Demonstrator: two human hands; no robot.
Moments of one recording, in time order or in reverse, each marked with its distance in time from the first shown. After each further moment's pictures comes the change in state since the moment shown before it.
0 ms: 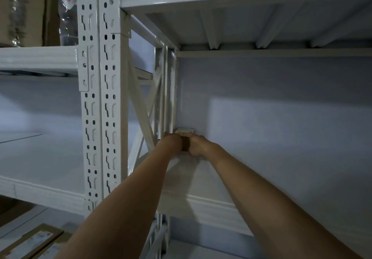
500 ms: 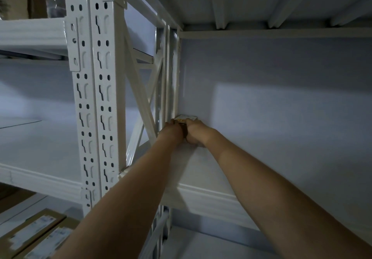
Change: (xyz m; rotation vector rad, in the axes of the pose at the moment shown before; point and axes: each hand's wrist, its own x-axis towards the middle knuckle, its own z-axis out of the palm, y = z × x) left_hand 0.029 -0.010 0.033 -0.219 0.107 0.056; right_hand 0.027 -0.009 0.008 -0.199 -0.003 0.028
